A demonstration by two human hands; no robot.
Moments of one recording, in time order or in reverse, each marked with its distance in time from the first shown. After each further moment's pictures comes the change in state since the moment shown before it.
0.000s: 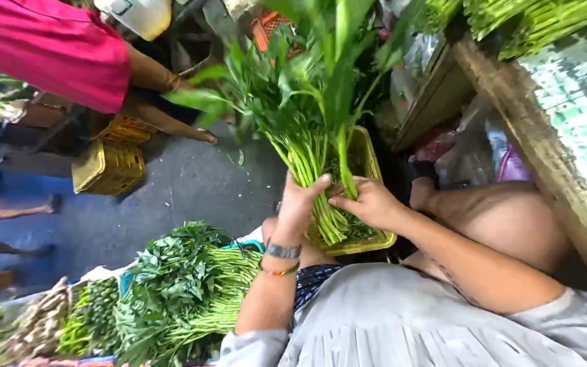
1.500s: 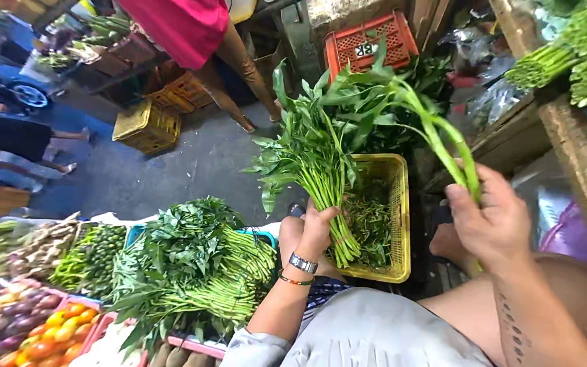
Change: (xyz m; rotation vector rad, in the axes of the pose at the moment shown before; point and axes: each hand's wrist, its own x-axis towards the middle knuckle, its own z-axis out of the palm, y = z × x) left_hand -0.017 -0.042 -0.028 -0.399 0.215 0.028; right_hand -0.019 -0.011 -0.063 -0.144 0.426 -0.160
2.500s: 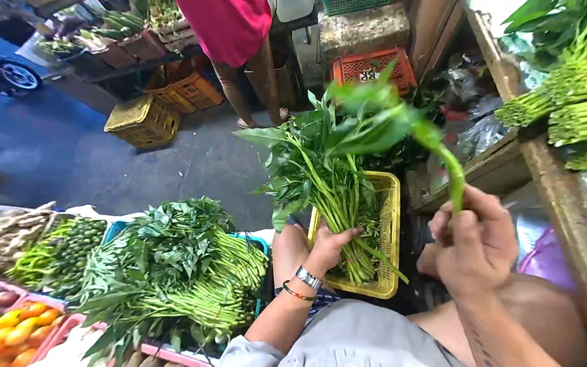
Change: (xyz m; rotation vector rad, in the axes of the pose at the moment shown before) left_hand -0.012 -0.032 0.010 -0.048 -0.116 0.122; right_hand -0.006 -0.049 0.032 0.453 0.164 -0.276
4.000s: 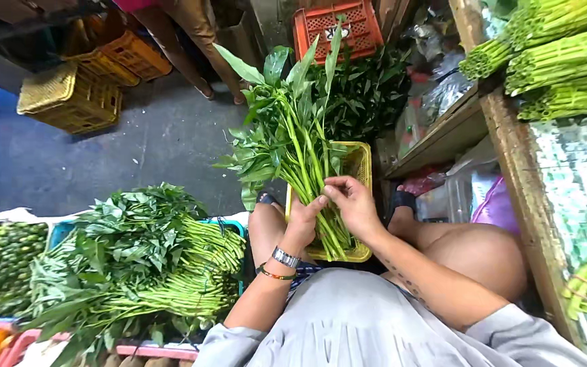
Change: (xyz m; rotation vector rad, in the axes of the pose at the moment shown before) left_hand -0.002 -0.003 -0.005 0.026 0.048 -0.040; right_hand -0.036 0.047 0.067 -0.052 -0.268 0.724
